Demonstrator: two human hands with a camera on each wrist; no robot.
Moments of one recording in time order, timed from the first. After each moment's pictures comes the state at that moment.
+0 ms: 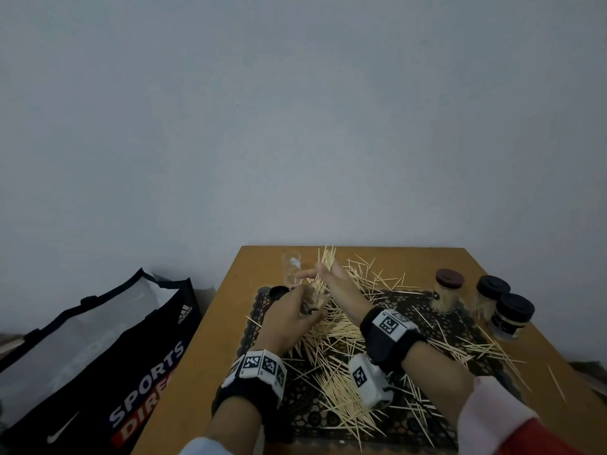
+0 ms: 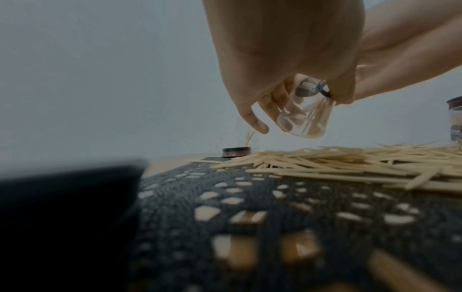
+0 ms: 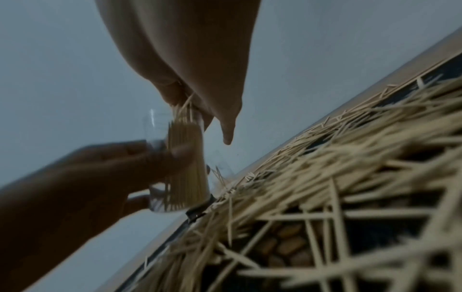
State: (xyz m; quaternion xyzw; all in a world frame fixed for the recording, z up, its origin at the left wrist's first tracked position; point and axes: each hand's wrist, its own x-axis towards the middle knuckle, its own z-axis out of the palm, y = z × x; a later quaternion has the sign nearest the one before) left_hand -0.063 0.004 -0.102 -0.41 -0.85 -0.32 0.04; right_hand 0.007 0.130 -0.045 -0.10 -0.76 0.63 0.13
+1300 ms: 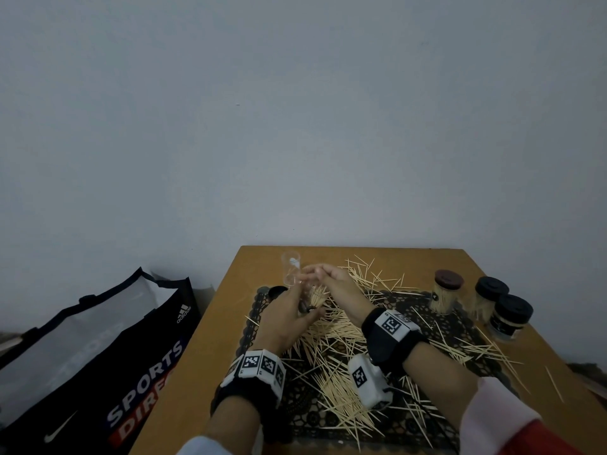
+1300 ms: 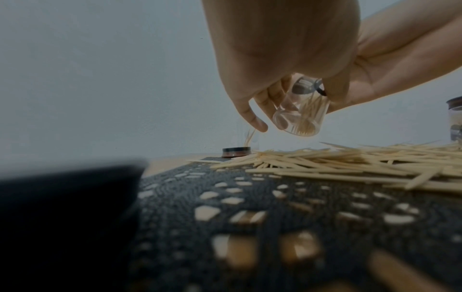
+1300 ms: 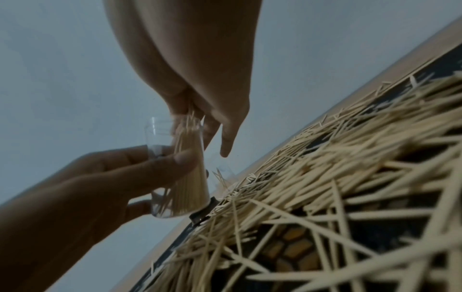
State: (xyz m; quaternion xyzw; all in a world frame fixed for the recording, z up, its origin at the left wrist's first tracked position) left_hand -0.057 0.001 -0.093 -0.41 -0.86 -0.32 0.06; right_hand 0.000 0.139 -0.056 -0.06 -0.76 0.63 0.14
